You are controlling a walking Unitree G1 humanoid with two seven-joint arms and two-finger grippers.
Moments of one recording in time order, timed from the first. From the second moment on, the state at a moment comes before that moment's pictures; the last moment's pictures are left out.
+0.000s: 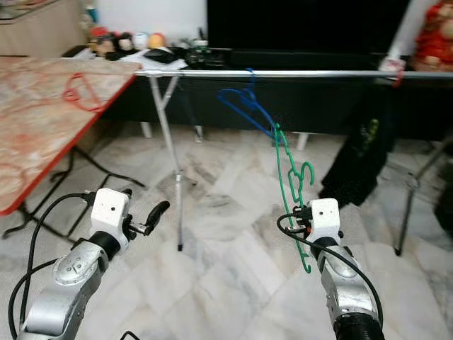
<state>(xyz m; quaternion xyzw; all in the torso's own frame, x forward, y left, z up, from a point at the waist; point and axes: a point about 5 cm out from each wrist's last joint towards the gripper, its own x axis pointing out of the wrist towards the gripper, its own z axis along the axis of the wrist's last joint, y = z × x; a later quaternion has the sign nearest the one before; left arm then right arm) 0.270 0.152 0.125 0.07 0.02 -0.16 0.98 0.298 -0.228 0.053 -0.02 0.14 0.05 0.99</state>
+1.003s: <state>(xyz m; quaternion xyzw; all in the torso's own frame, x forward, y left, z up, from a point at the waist) 0.273 0.158 0.134 0.08 0.00 -0.17 0.98 0.299 -0.219 0.050 -0.03 0.16 0.07 0.98</state>
